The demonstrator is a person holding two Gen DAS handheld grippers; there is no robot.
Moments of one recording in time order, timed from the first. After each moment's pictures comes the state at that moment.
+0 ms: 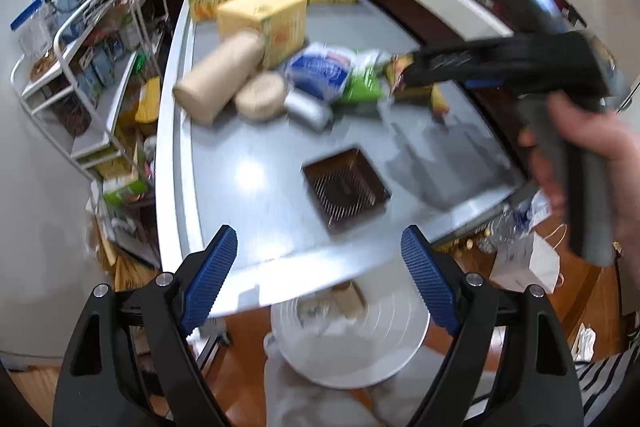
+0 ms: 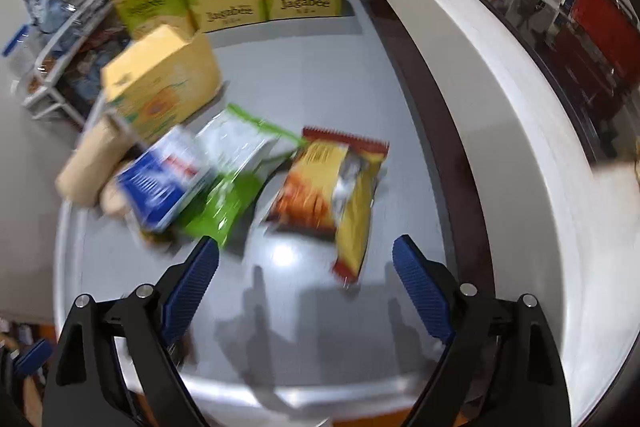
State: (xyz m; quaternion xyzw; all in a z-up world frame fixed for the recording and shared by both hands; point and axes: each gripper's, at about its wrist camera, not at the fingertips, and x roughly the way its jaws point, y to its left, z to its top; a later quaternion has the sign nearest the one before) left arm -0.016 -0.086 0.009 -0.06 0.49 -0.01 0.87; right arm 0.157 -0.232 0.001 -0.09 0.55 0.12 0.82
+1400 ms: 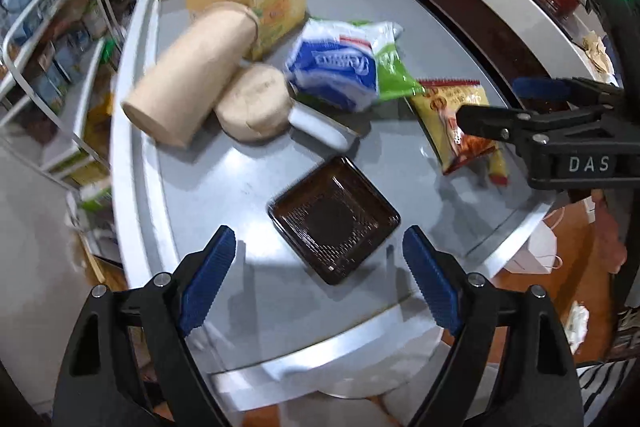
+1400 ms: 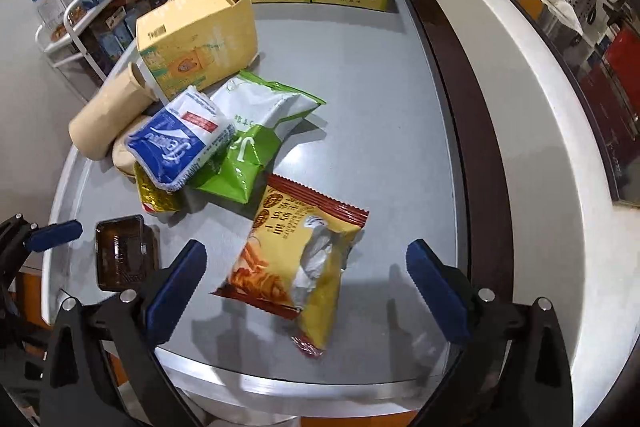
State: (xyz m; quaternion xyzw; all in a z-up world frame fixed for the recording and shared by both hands) left arm 0.059 -0.055 -0.032 -0.05 0.54 -0.05 0.84; right arm 0.136 -0.231 -0.007 -0.13 0.55 0.19 0.80
